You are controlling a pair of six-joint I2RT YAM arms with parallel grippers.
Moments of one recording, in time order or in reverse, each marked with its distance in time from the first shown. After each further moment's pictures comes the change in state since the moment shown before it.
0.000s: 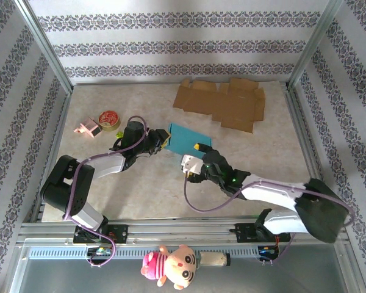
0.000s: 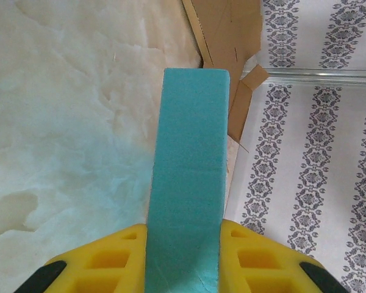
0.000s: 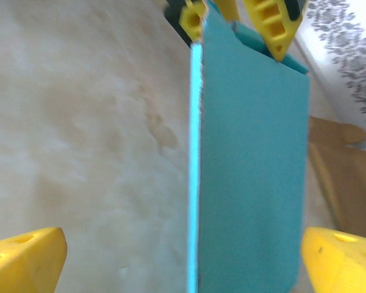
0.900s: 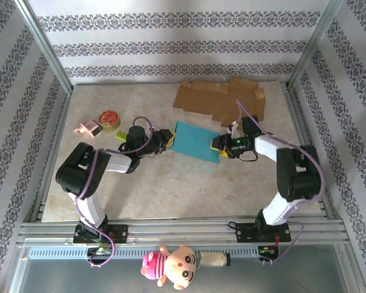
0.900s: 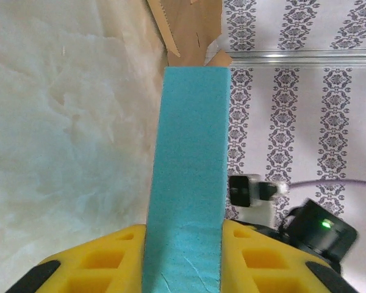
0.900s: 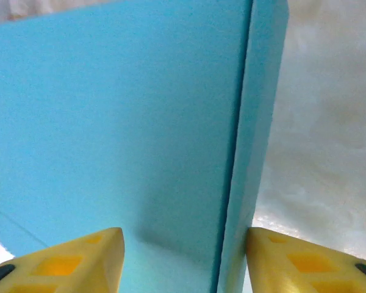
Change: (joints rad) left arm 0.001 0.179 -0.038 0.393 0.091 -0.047; right arm -0.740 0.277 0.361 -0.575 -0.935 1.193
